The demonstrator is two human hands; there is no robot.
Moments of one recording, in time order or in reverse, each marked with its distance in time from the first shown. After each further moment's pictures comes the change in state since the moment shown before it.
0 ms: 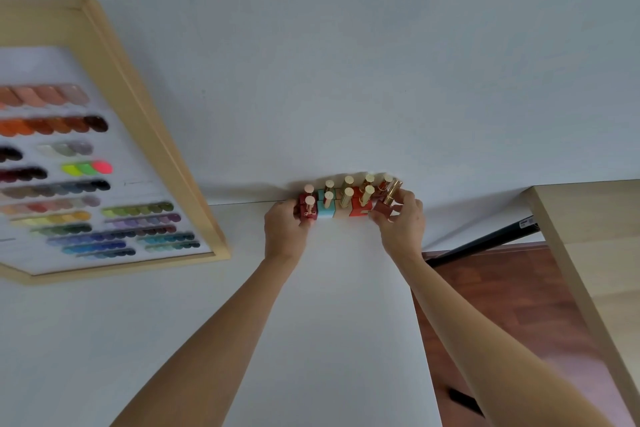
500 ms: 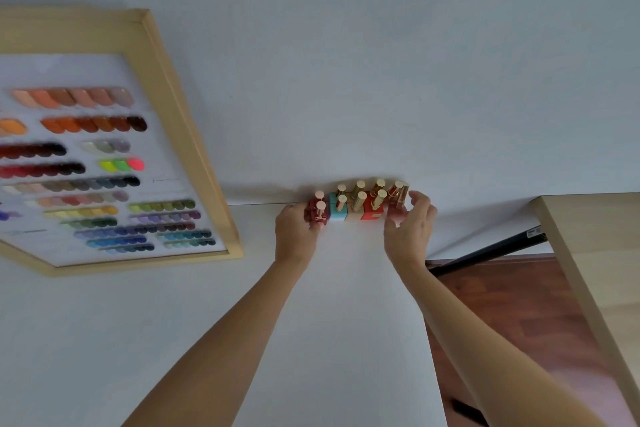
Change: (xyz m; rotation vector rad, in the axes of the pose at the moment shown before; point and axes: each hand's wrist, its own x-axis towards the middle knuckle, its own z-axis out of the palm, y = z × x) left_hand -0.005 0.000 -0.006 0.005 0.009 0.023; right_hand -0.023 -0.025 0.000 -0.049 0.083 -0.024
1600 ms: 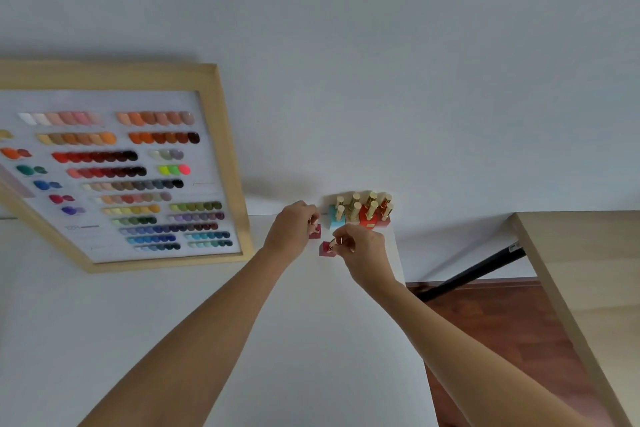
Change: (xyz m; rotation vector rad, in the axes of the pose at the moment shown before) left_hand -0.013 0.032 -0.058 0.340 -0.156 0.325; right_hand -0.069 -0.055 -0.012 -0.178 -0.355 -0.386
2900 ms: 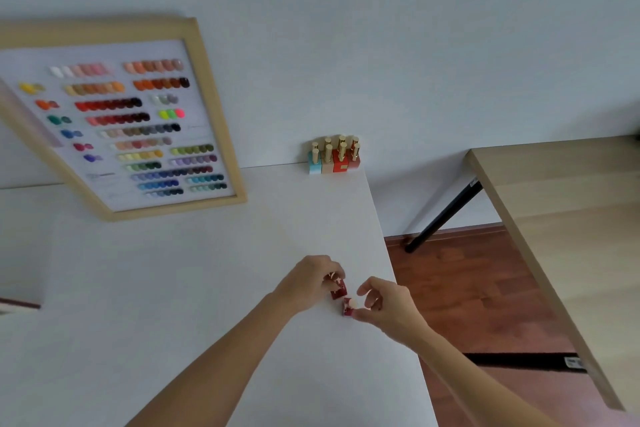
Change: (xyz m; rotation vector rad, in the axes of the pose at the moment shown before) left_hand -0.206 0.060 0.045 -0.075 -0.455 0.162; right_hand -0.237 0.060 -0.038 0.126 -0.318 0.319
